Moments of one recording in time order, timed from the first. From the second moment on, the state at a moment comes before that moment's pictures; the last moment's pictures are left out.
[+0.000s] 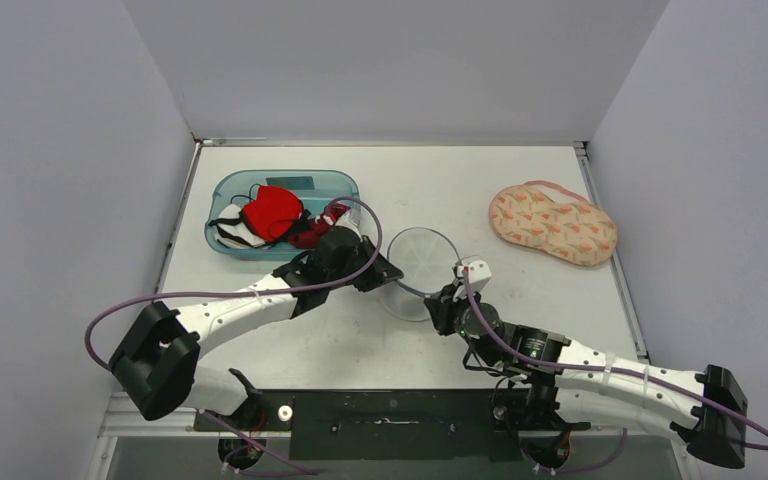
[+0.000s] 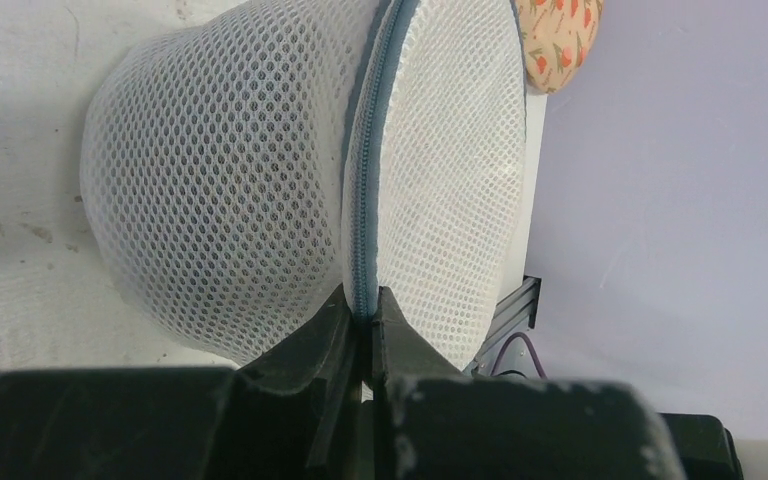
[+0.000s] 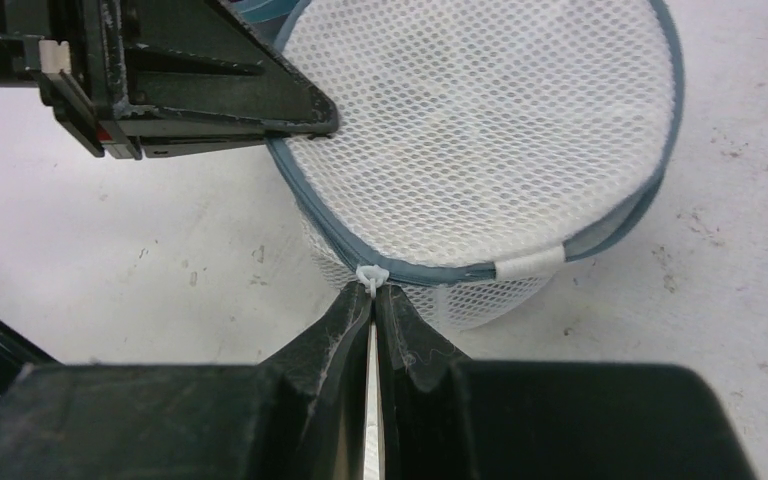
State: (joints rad) left arm -0.79 1.38 0.82 0.01 0.07 -1.15; right arm 1.14 0.81 0.46 -0.07 0.52 0.52
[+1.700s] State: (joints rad) left arm -0.70 0.86 0.60 -0.21 -0.11 -1.01; right arm 1.01 0.60 0.27 -0.14 0.60 1.25
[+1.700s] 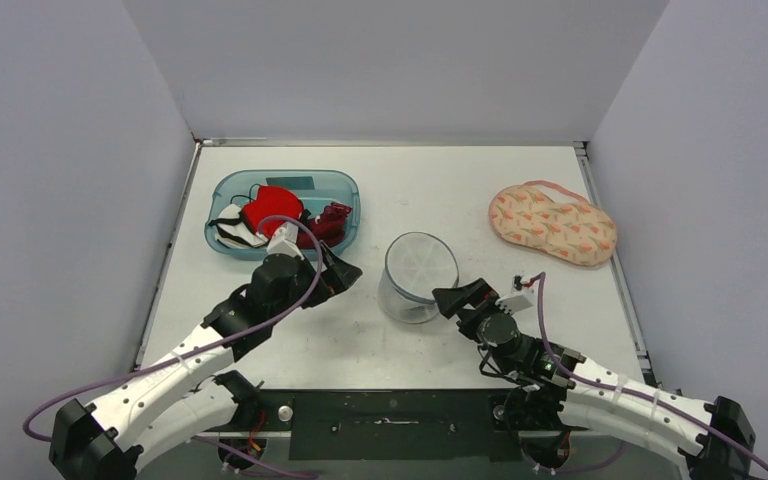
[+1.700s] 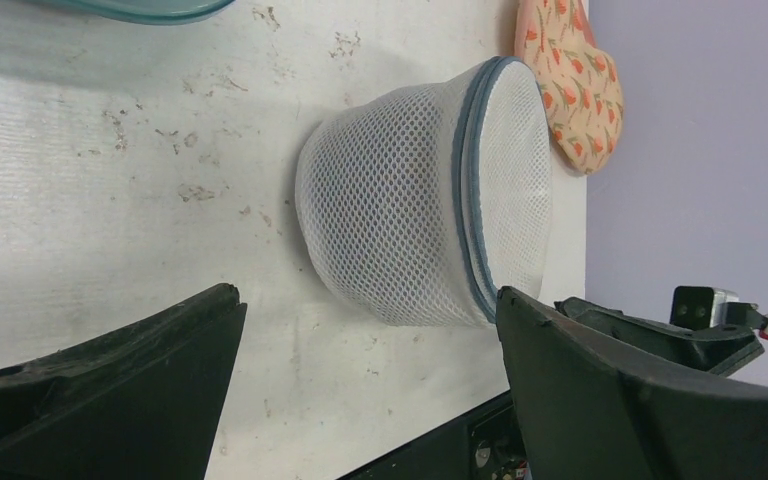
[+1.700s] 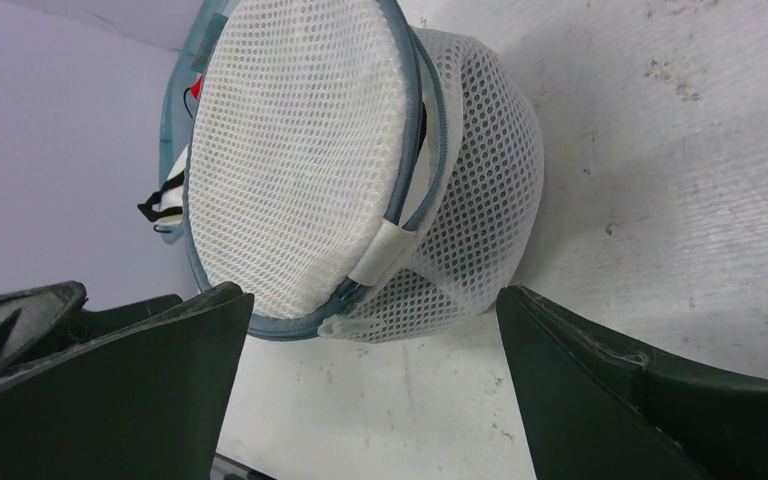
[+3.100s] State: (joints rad) left arm -0.63 0.52 0.63 -0.29 -0.38 -0.85; right arm 0.73 1.28 1.04 -0.24 -0.28 0.37
